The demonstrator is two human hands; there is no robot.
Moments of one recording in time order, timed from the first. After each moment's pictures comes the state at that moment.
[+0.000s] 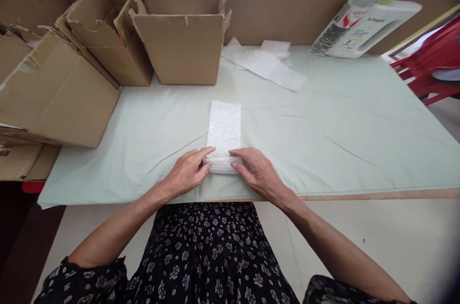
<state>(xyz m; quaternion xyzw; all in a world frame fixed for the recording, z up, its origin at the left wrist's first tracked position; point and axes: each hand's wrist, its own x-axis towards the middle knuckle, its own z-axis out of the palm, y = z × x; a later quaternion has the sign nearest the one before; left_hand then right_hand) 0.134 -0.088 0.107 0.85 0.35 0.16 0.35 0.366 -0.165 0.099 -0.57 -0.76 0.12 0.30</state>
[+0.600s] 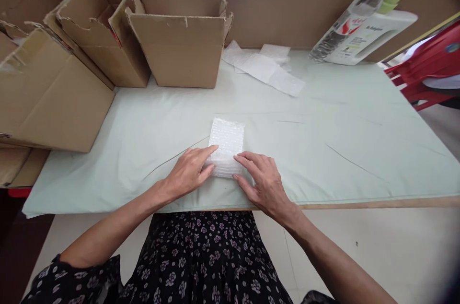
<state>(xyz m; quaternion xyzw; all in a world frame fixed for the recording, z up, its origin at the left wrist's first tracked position) 0.148 -0.073 0.098 0.89 0.32 0.17 0.29 0.366 -0.174 0.102 -0.59 -0.76 0.06 0.27</state>
